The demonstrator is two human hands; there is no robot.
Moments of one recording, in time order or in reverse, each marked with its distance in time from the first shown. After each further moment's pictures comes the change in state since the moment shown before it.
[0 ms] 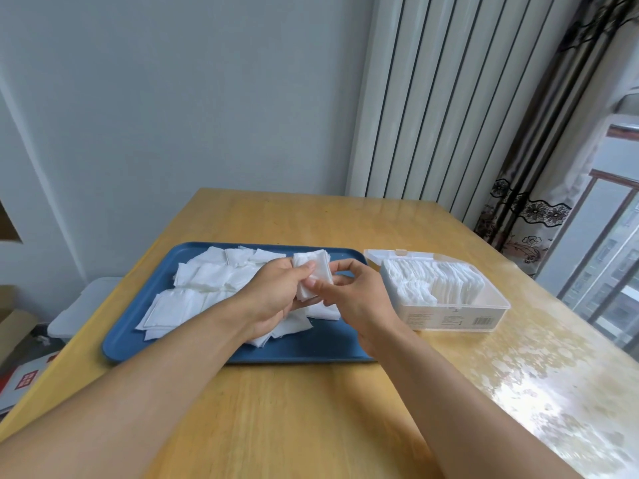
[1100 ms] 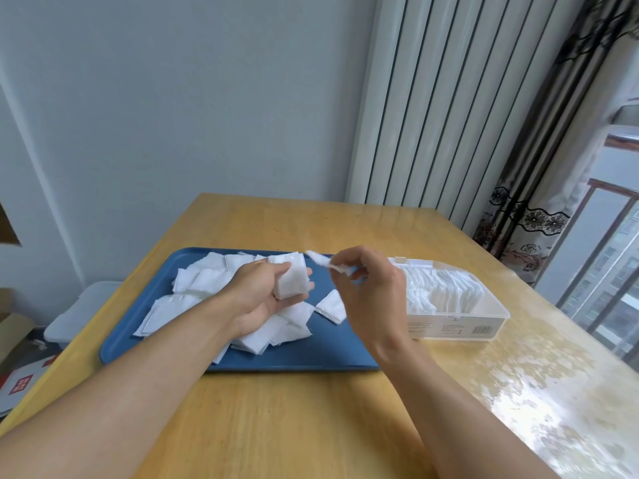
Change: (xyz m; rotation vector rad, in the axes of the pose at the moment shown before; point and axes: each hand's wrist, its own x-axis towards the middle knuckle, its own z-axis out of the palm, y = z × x) left_hand 0.015 0.006 -0.025 -0.270 0.178 -0.101; right_hand 0.009 0.003 -0.011 -0.429 0.325 -0.707
